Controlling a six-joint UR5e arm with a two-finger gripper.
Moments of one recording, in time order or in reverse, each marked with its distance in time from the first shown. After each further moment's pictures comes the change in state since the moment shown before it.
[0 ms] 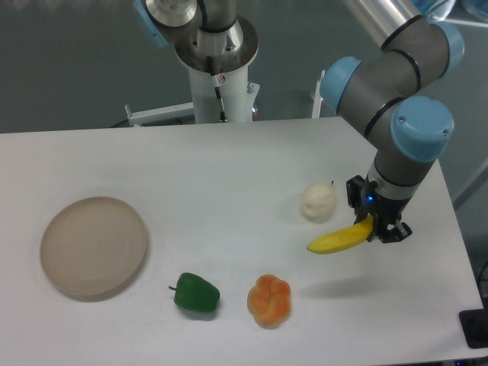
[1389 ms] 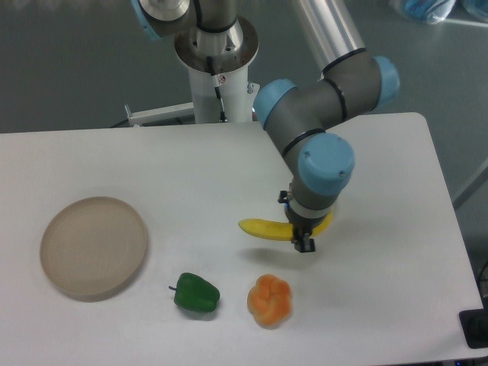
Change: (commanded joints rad) arm -0.205 0.025 -0.276 0.178 0.048 0.402
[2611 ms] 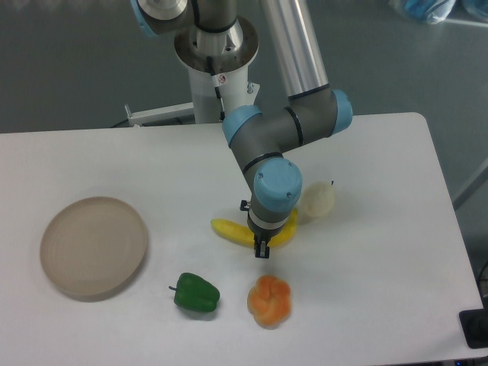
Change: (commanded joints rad) arm -0.022 -0.049 -0.101 0.074 -0.044 0.012
